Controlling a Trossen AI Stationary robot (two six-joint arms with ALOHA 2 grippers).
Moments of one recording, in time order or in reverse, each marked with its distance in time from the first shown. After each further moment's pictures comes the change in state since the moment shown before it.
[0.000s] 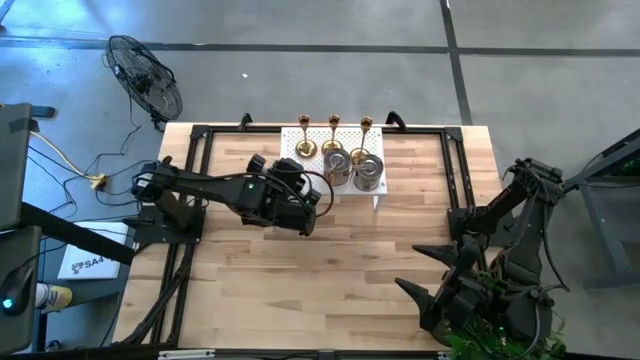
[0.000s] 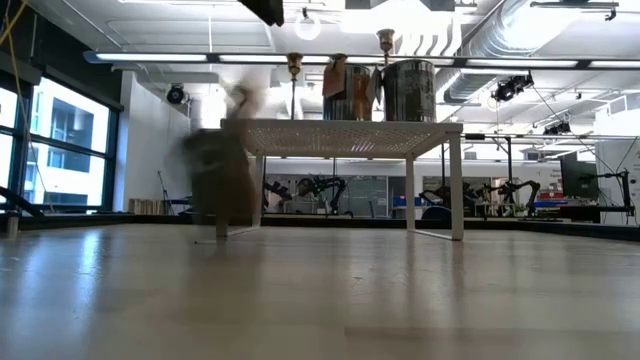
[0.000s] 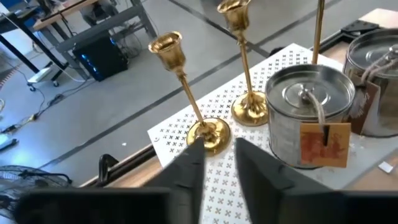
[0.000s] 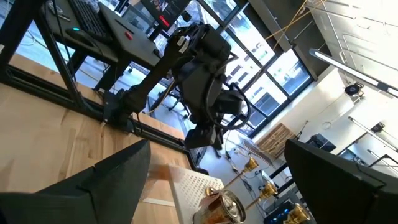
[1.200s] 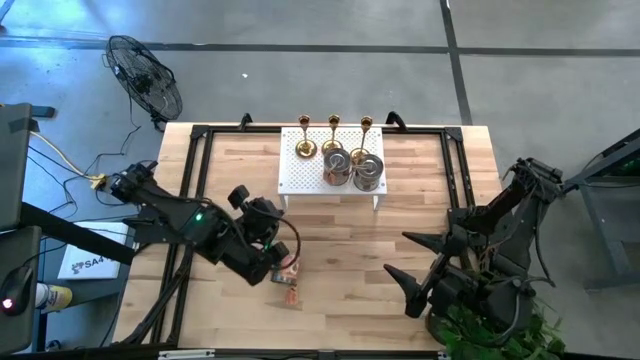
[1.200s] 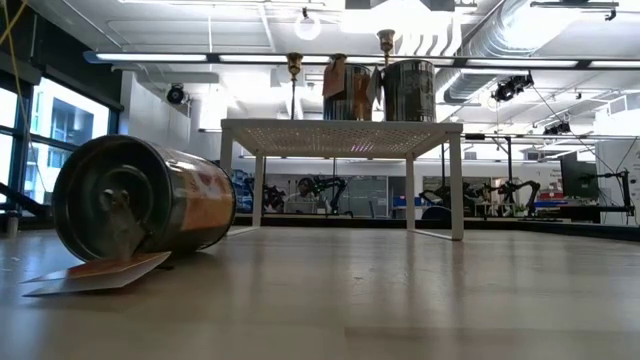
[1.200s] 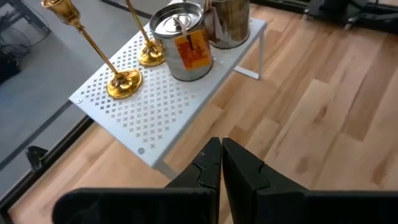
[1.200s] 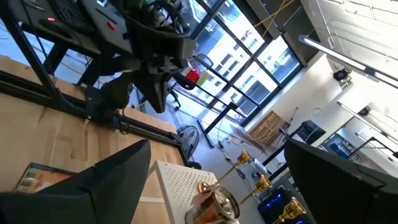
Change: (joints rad) left arm -0.318 -0.124 0.000 -0.066 0.244 0.036; right arm -0.093 0.000 0.000 0.000 -0.022 0.025
